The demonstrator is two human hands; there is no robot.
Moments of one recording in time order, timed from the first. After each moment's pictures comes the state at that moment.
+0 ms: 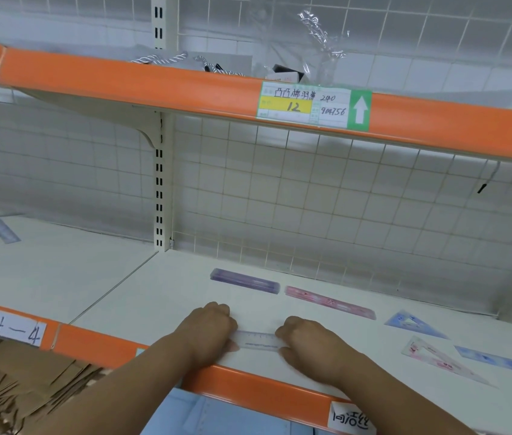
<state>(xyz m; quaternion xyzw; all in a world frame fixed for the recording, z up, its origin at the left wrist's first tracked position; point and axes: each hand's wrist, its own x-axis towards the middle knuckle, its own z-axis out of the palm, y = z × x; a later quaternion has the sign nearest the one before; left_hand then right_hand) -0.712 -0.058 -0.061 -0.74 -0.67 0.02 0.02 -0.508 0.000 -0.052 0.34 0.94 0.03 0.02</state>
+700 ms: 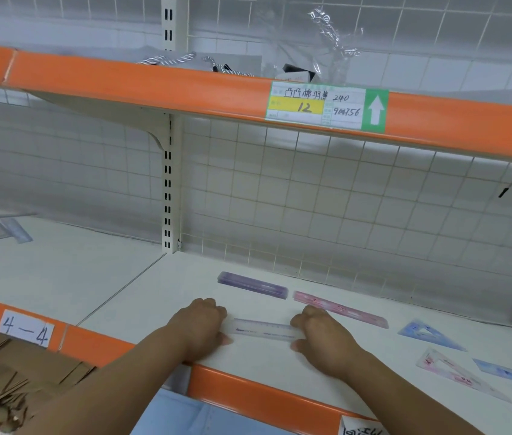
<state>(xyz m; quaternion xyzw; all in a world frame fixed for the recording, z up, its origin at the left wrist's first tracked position) -0.735 -0.054 -0.057 -0.67 -0.74 0.00 -0.04 -0.511 0.031 -0.058 0.40 0.91 -0.01 -0.06</state>
